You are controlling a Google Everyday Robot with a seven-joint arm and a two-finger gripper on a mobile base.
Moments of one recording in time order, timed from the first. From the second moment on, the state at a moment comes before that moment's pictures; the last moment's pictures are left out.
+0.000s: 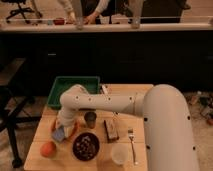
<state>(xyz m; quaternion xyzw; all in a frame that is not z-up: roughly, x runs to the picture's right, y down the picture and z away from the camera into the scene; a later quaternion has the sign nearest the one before) -0.236 0.217 0.781 -0.30 -0.36 -0.34 0.81</state>
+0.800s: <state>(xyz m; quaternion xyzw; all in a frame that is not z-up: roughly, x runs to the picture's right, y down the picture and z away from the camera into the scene) -0.268 0.196 0.797 -0.30 -0.37 -0.39 0.78</state>
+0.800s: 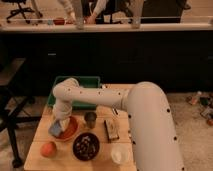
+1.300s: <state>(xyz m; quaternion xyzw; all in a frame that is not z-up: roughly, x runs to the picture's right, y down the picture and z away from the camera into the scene) -0.247 0.211 0.785 -0.31 -0.38 -0.39 0.78</state>
